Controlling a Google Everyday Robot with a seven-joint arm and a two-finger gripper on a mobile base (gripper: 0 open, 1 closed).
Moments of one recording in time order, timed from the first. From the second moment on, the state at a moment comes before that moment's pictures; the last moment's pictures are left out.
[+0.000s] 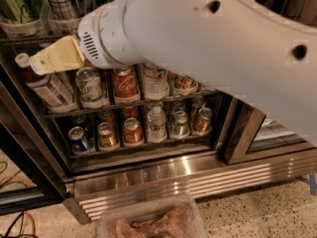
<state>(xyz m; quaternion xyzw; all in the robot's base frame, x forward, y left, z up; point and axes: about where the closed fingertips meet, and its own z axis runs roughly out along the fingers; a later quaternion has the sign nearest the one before) 0.507 0.128 1.026 -0.32 0.79 0.21 0.48</state>
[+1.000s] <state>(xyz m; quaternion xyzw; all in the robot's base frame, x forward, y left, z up) 0.522 0.140 1.061 -0.27 0.77 0.21 0.54</state>
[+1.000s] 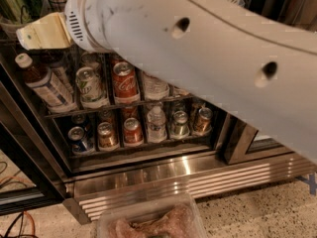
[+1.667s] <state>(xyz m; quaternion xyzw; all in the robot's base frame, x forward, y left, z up) 0.543 0.154 1.074 -0.26 0.76 0.20 0.56</state>
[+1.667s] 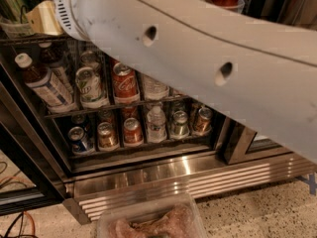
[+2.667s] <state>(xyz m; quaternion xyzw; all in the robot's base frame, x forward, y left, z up) 0.578 0.173 1.060 -0.26 0.77 0.18 0.55</state>
